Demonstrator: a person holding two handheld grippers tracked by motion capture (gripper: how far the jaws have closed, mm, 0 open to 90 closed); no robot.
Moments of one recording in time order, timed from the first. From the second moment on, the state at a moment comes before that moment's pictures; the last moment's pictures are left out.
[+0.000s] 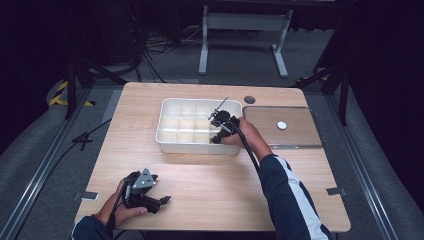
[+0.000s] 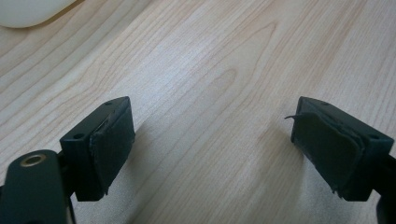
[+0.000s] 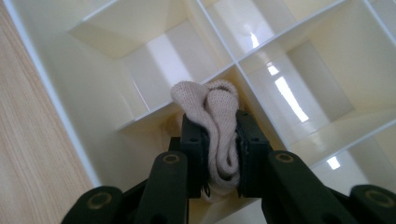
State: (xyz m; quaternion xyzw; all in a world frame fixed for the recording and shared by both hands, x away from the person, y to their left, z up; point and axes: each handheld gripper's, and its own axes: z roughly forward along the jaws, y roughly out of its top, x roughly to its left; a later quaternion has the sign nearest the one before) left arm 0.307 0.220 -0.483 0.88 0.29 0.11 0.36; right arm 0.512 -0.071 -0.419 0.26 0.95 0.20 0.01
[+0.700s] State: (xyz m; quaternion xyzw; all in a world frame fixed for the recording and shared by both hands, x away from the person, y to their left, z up) left arm 0.307 0.220 -0.483 0.88 0.29 0.11 0.36; right arm 0.504 -0.078 -0.409 0.26 0.94 0.21 0.04
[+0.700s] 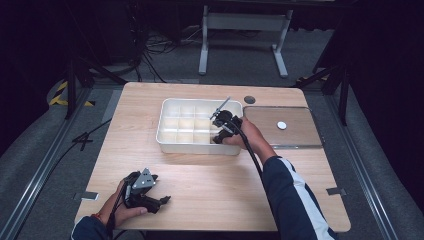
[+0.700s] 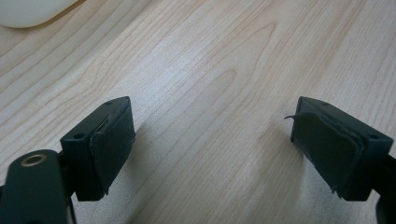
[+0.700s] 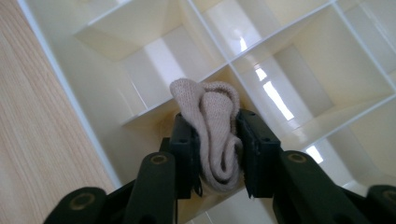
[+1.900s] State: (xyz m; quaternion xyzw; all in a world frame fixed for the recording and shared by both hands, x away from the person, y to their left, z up) left arm 0.307 0.220 -0.483 0.88 0.29 0.11 0.35; right arm 0.454 -0.120 -0.357 0.23 0.92 0.28 0.14
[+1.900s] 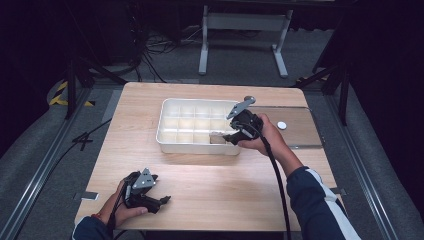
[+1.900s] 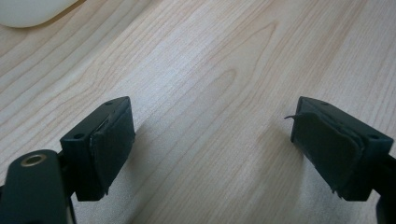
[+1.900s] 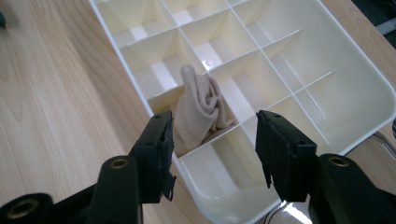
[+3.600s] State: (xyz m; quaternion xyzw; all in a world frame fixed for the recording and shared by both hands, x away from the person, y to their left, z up) left arm 0.309 0.219 -0.483 0.88 0.29 0.11 0.35; right arm 0.342 -0.269 -0.435 0.25 0.91 0.24 0.22
